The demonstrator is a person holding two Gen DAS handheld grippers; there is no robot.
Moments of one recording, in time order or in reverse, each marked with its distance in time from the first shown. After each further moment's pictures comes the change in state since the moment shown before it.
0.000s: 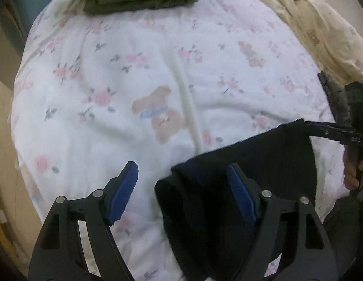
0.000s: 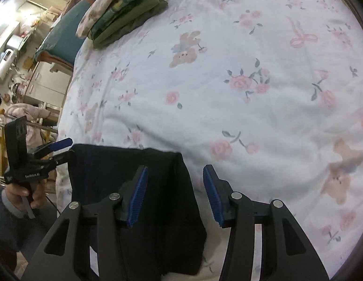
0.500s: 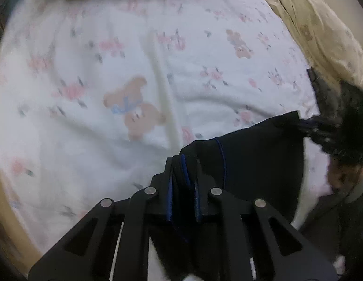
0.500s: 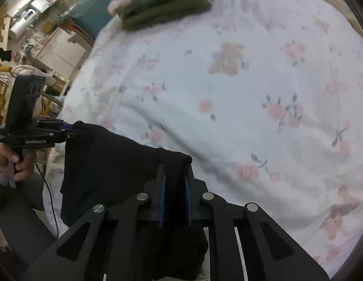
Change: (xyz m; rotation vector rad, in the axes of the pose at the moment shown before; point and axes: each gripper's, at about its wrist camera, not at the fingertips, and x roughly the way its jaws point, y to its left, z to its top) left arm 0.007 -0.008 0.013 0.003 0.094 -0.078; right arm 0.008 0.043 0.007 -0.260 -0.015 -0.033
